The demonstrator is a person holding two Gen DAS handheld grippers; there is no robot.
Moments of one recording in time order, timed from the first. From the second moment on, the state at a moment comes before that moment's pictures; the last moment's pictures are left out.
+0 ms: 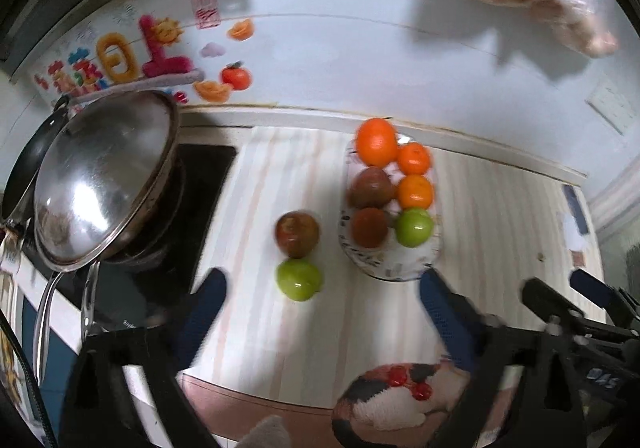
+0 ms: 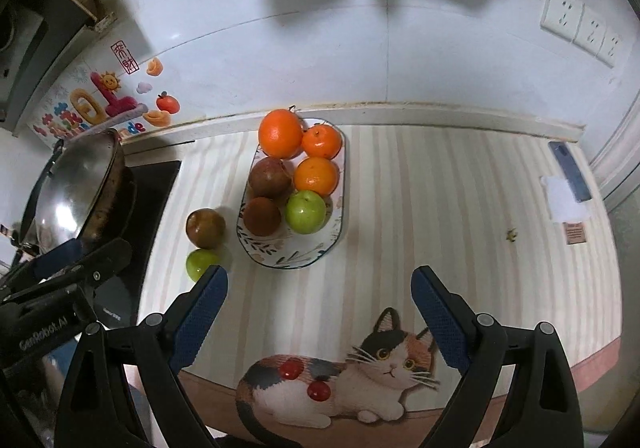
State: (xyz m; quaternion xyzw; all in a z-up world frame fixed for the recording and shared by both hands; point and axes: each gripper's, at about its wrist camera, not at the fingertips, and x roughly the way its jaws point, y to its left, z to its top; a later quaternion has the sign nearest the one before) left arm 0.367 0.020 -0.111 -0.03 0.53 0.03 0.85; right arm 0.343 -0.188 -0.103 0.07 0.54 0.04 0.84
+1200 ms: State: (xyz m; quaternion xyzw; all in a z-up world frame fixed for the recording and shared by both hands) left arm 0.466 0.111 -0.260 0.08 0.70 0.11 0.70; right arm 0.441 -0.005 -0.336 0.19 0.68 0.21 0.67
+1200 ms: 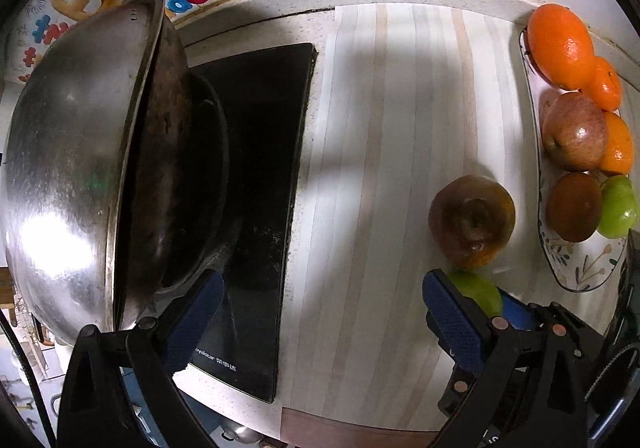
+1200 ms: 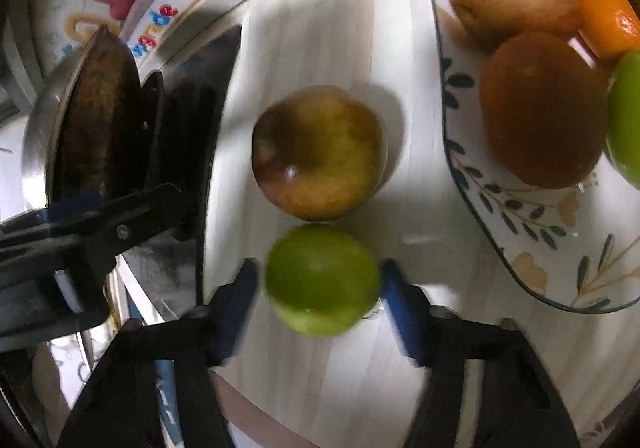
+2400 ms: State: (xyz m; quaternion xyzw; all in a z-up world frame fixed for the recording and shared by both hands) left arm 0.428 0.023 -0.306 -0.04 0.71 -0.02 0.70; right arm 0.392 -0.204 -0.304 0.16 0.68 0.03 0.71
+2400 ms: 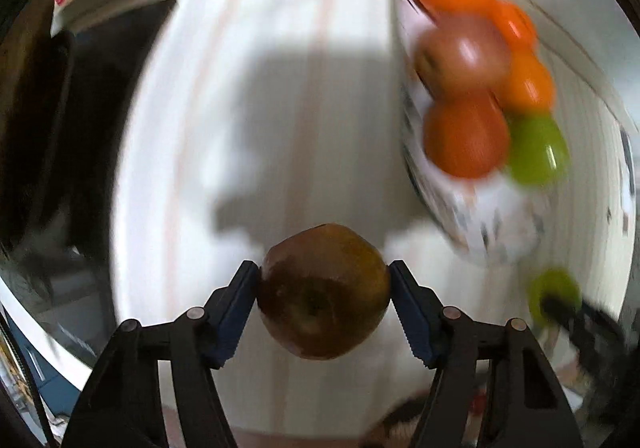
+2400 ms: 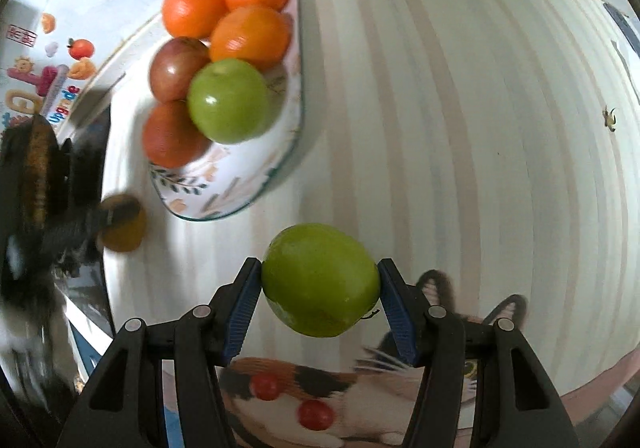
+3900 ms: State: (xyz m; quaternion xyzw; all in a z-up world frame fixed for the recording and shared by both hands) left arm 0.611 -0.026 -0.211 -0.11 0.67 -0.10 0.73; right arm 0.536 -0.246 -0.256 0.27 0.61 0.04 0.74
